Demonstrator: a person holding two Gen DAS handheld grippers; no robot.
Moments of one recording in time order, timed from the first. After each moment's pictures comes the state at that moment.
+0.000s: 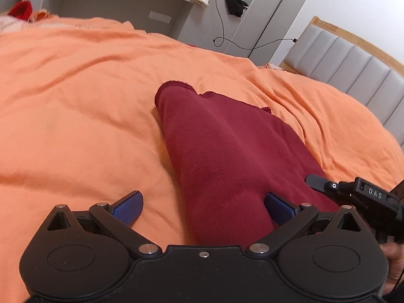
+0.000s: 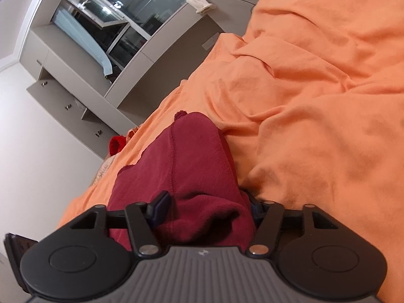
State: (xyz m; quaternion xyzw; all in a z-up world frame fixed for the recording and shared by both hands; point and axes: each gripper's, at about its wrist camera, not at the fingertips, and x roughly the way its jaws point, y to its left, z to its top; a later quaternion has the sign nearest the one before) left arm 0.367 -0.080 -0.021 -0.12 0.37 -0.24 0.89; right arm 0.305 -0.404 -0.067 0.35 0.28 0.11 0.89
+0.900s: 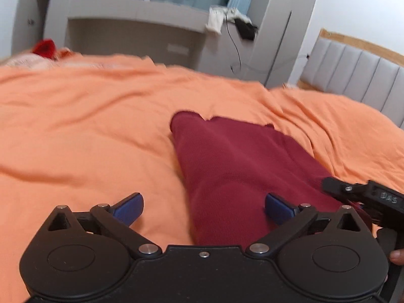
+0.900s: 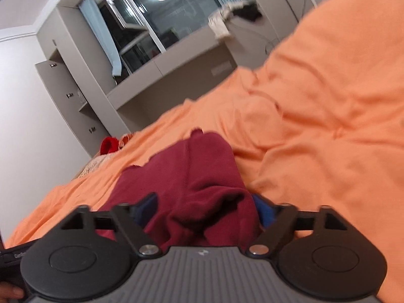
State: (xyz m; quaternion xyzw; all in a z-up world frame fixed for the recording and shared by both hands) left arm 0.303 -0.079 0.008 -0.08 0.29 -0.16 0.94; right arm 0.248 -0.389 -0.032 0.25 0.21 0.08 0.94
